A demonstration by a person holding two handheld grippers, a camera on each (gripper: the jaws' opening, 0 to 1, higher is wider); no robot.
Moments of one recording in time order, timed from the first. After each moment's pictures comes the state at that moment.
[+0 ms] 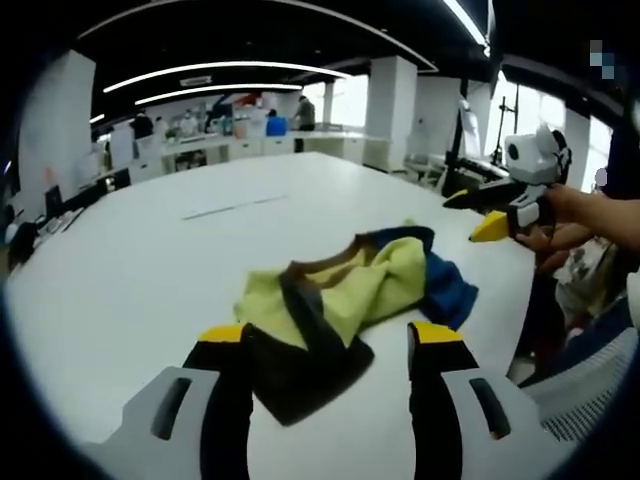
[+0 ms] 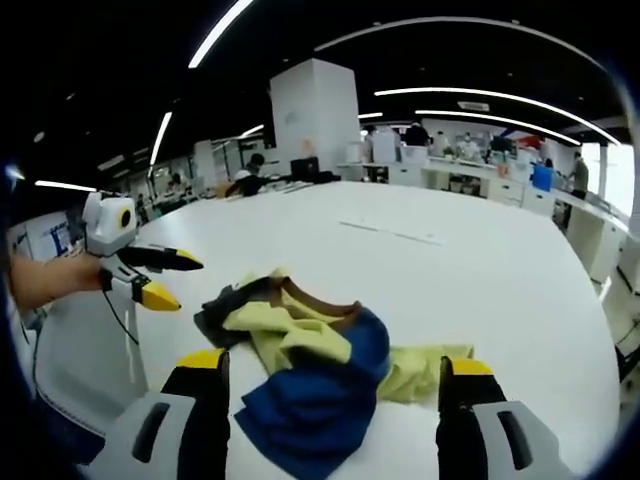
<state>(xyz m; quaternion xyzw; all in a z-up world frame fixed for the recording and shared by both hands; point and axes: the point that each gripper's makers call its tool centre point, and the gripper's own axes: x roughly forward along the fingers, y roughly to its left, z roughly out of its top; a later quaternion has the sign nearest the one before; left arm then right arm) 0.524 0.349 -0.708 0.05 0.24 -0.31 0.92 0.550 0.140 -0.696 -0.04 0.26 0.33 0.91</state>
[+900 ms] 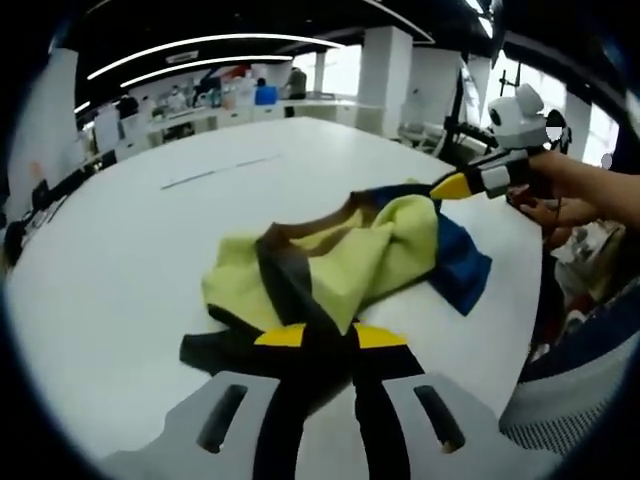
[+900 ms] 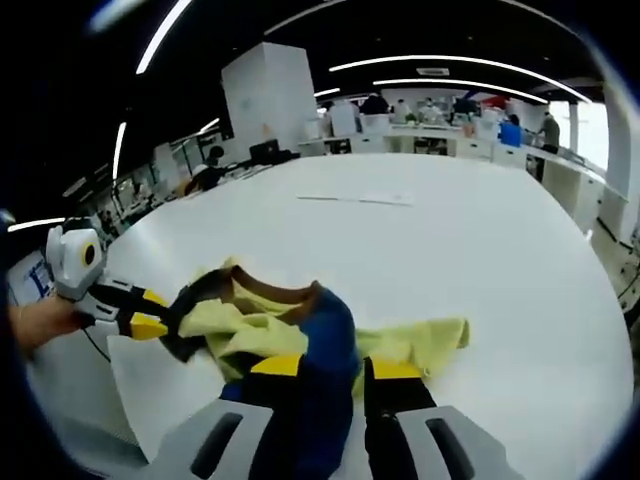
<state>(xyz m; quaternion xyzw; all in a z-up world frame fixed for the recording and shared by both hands) 0.534 0.331 -0.758 0.07 0.31 -0.32 0.89 0.584 0.129 -0.739 0.00 0.33 0.26 0.91</state>
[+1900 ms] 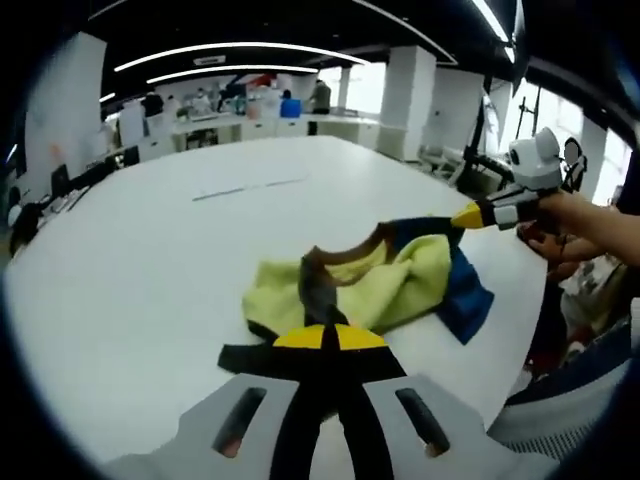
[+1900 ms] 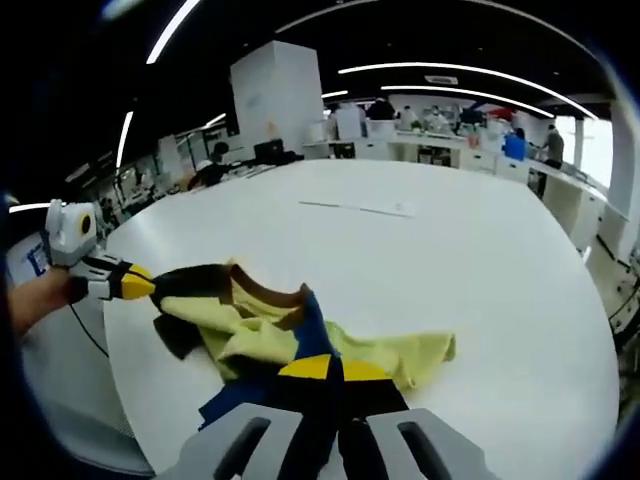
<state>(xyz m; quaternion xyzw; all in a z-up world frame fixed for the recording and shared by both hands) 0.543 0.358 -0.710 0.03 0.28 -0.28 0.92 0.582 0.124 -0.715 -0.03 0.31 0.26 0.91</state>
